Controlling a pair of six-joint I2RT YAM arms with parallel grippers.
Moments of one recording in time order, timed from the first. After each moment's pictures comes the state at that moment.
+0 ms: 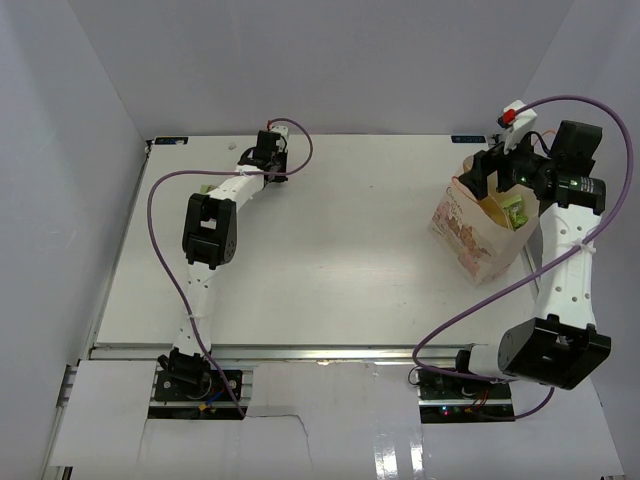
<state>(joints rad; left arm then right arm) -0.29 2.49 2.06 -0.26 -0.07 -0.06 -0.25 1.33 1.50 -0.72 -0.75 -0.53</state>
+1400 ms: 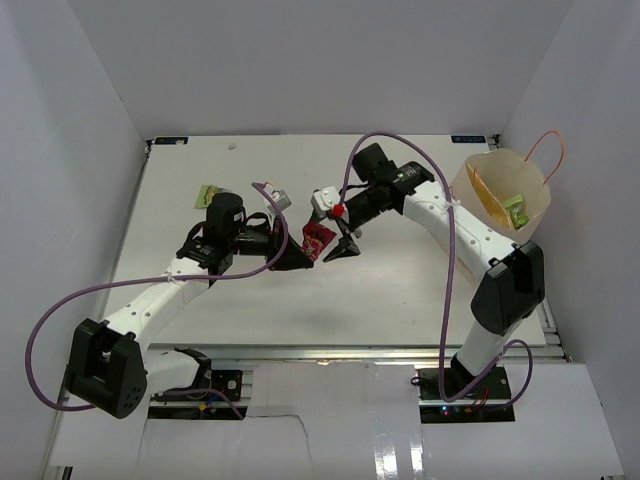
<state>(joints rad) -0.42 1.20 0.81 -0.03 1.03 -0.24 0.62 1.71 1.63 -0.95 -1.06 -1.24</state>
